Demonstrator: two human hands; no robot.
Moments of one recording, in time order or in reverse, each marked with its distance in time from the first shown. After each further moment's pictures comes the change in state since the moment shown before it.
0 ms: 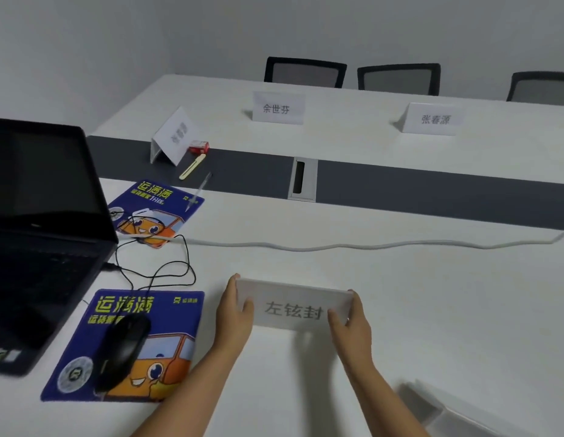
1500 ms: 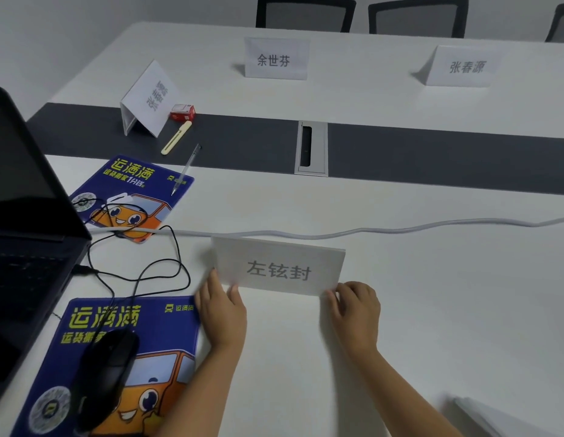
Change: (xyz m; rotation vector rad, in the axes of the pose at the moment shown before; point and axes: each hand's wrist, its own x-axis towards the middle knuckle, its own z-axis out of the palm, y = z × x) left_hand 0.066 -0.049 0.009 0.386 0.351 0.055; right_hand 0.074 0.046 0.059 -0.464 0.269 -0.473
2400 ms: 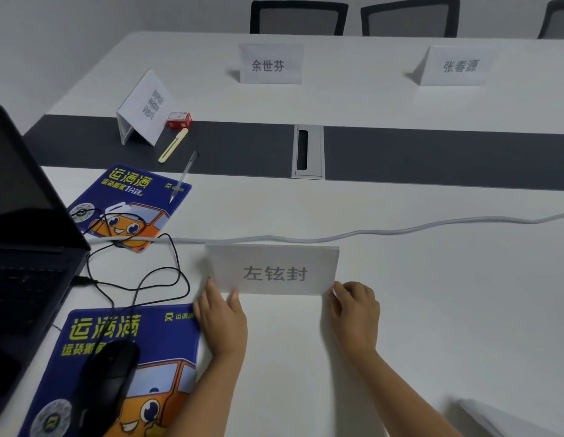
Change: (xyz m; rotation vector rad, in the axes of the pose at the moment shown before) left_hand -0.002 0.000 0.000 0.032 -0.011 -0.033; right_hand 0.001 -0.004 0.004 -0.085 0.041 -0.030
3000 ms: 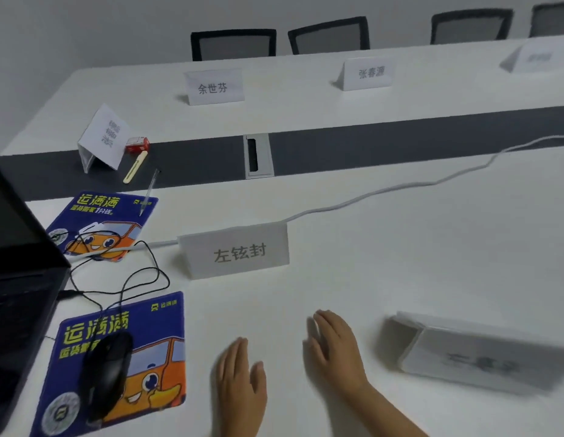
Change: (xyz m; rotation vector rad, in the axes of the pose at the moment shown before) left_hand -0.134 -0.052 -0.044 0.202 -0.350 0.503; right_hand -0.126 0.016 -0.063 0.161 -0.236 0.024
